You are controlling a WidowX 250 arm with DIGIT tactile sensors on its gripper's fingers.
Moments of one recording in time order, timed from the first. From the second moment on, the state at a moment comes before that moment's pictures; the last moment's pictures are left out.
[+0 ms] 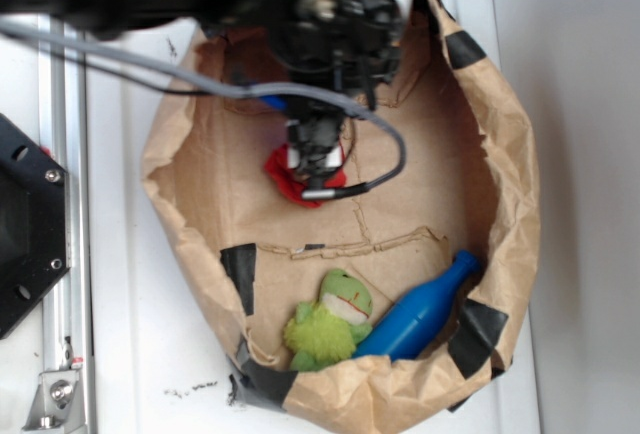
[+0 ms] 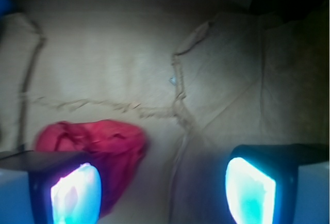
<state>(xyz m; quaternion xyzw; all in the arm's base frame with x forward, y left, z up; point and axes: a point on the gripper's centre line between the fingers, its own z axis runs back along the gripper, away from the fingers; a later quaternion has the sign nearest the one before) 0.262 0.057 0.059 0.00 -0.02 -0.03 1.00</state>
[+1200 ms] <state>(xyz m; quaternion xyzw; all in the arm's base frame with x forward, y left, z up) 0.242 0.013 0.082 -0.04 -0.04 -0.11 0.99</state>
